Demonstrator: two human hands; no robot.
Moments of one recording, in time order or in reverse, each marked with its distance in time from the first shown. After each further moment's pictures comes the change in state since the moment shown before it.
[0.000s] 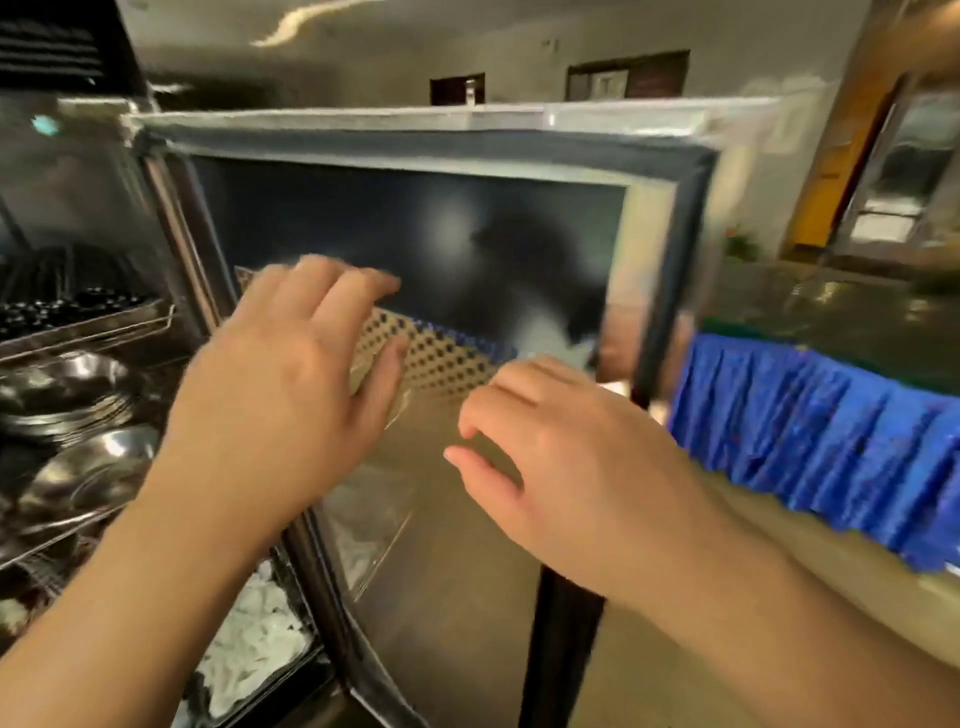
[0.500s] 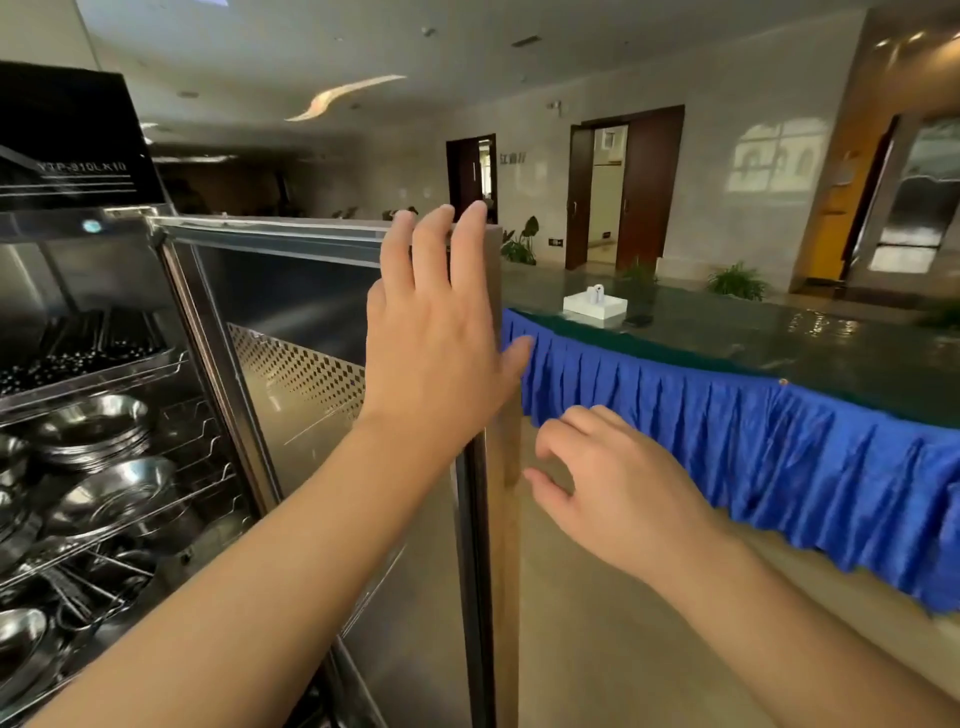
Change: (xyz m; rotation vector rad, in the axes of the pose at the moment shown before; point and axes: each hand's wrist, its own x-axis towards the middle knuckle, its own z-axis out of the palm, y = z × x) left_hand 0.082 0.175 -0.003 0.081 0.088 -0.153; right_hand -0.091 0.098 -0.058 -0.076 -0.080 0.169
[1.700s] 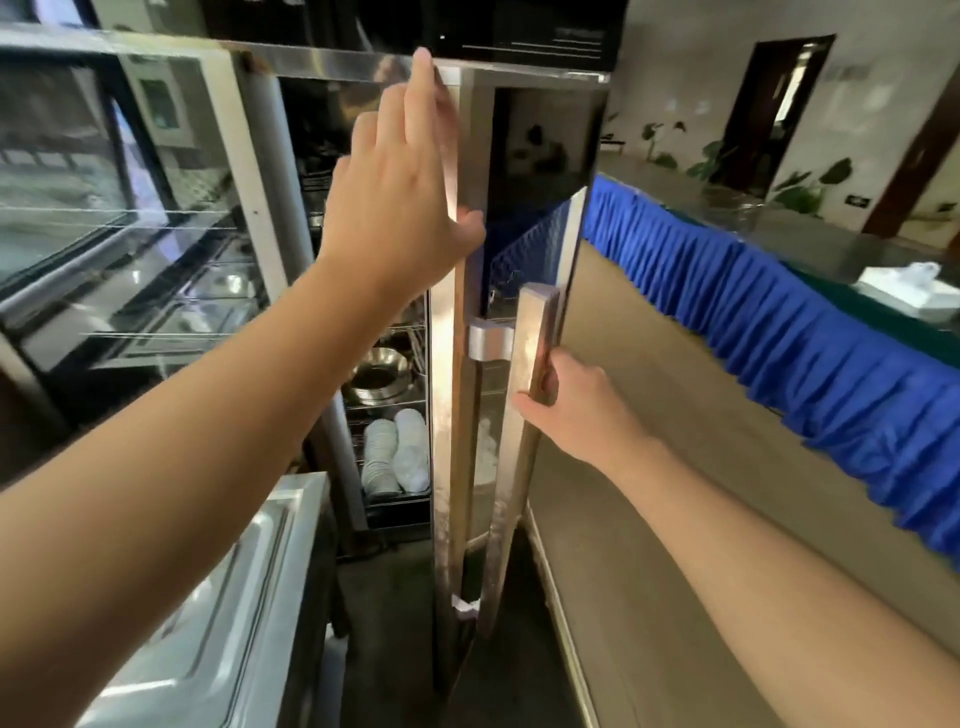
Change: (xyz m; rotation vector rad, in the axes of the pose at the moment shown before) left_hand -0.180 -0.267 -0.275 0.367 -0.002 -0.306; right_hand -0.022 -0.337 0.100 0.588 -0.372 -0.141
